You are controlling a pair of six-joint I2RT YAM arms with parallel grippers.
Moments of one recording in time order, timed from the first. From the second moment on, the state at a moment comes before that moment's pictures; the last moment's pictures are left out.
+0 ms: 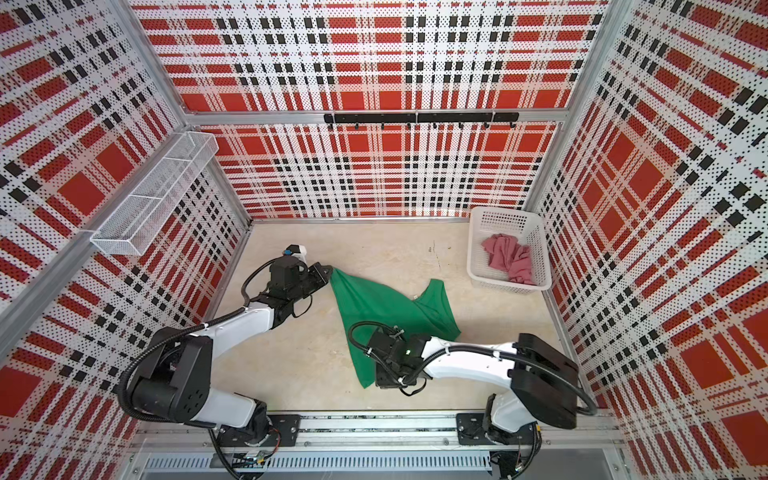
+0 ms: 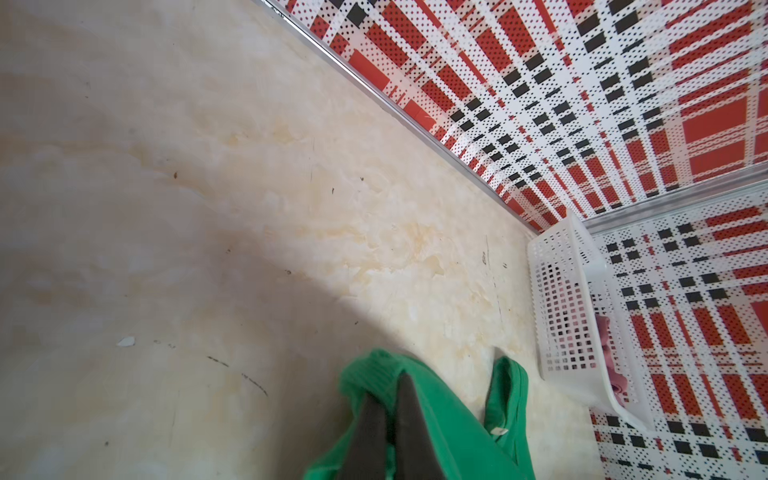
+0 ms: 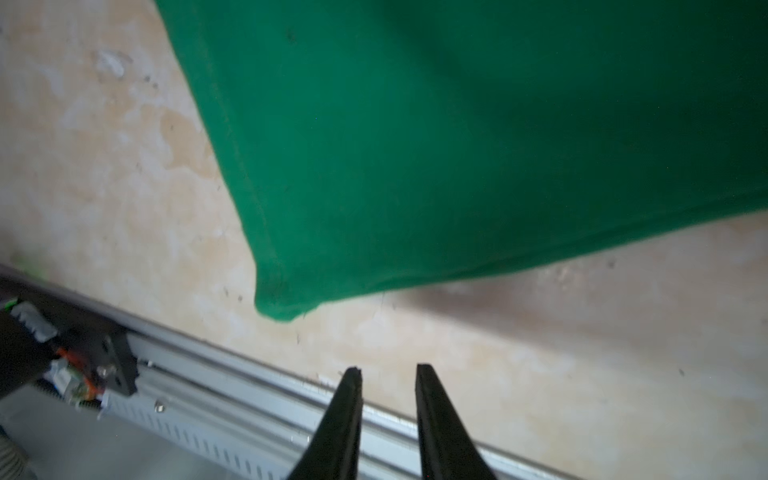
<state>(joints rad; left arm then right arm) -0.24 1.48 0.73 0.30 0.18 -0.79 1.14 1.50 0.85 -0.58 -0.03 1.12</state>
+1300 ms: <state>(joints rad) -0.29 1.32 0.38 0.44 0.18 -0.92 1.00 1.50 0.86 -0.77 0.09 1.11</state>
